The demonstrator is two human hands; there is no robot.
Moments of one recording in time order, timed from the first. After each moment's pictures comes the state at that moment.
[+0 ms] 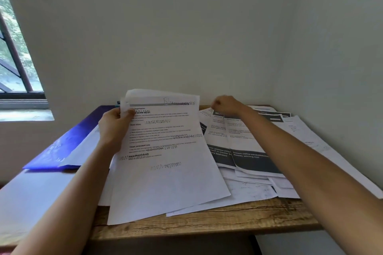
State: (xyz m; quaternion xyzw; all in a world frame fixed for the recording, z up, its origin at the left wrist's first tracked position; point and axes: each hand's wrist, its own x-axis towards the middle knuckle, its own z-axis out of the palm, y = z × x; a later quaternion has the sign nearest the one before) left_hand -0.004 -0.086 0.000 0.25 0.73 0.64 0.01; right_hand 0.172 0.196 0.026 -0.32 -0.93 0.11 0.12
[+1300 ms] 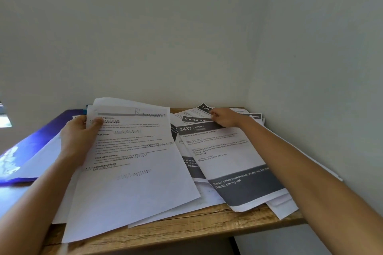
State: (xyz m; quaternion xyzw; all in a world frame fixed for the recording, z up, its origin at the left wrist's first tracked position) left_hand 0.015 -0.090 -0.002 0.28 0.76 0.58 -0.02; right_hand 0.247 0.215 0.016 -0.36 -0.92 0.15 0.07
